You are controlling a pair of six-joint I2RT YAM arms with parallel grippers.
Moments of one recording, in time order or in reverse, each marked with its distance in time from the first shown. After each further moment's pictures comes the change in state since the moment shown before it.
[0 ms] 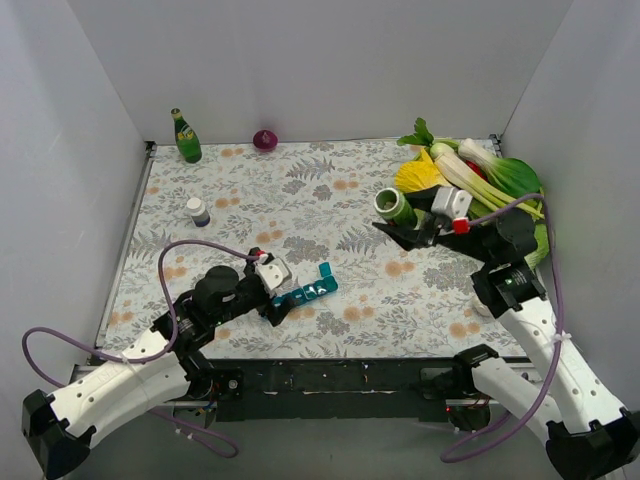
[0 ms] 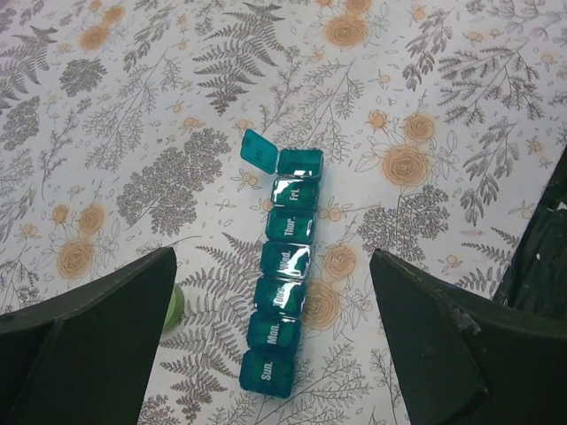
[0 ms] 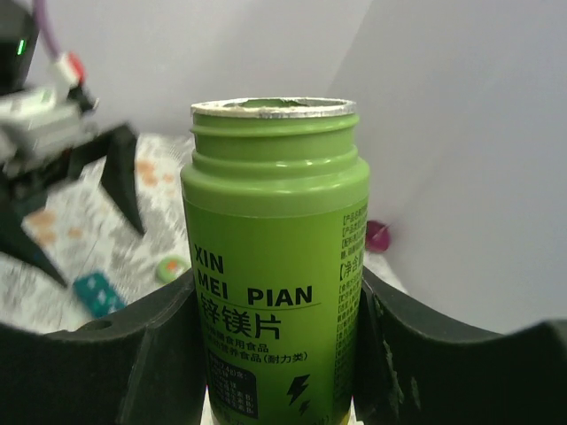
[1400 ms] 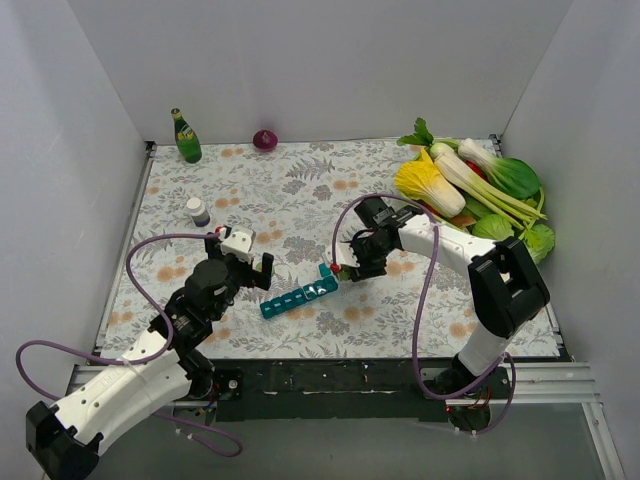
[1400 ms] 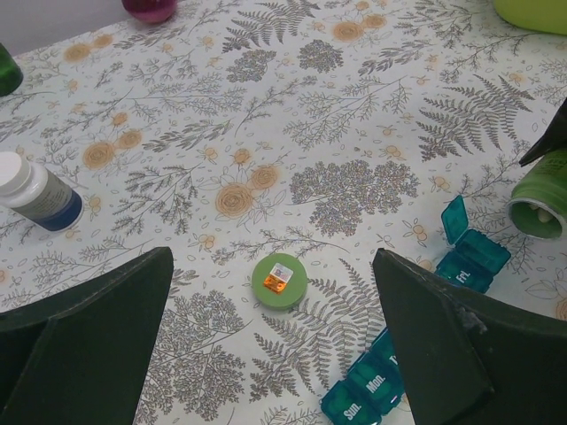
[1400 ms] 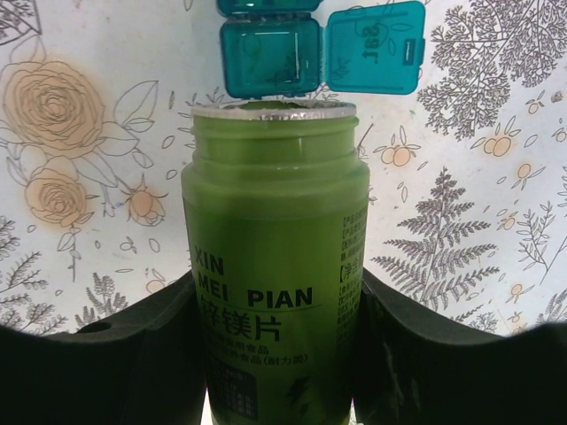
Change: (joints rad) left arm 0.117 -0.012 -0.017 0.116 -0.478 -0.212; right arm 0.236 0.871 0.282 -1.008 0.320 -1.218
